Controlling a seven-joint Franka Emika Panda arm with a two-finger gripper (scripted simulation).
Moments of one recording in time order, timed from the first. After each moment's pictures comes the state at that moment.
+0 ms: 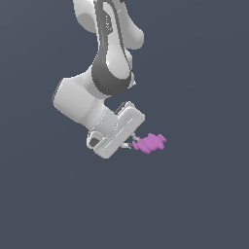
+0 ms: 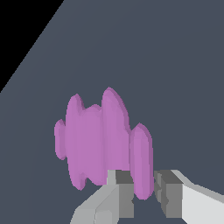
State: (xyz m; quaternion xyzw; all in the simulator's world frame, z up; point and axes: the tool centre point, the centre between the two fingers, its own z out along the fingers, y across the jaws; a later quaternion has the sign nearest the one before) arm 0.070 0.029 0.209 -0.90 -0.19 -0.15 0.36
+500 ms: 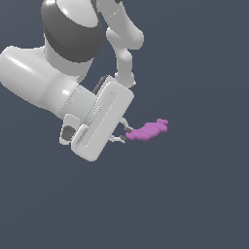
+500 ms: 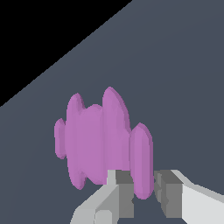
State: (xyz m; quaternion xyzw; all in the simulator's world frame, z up) arm 0.109 0.003 0.320 -0.84 -0.30 -0.24 0.39
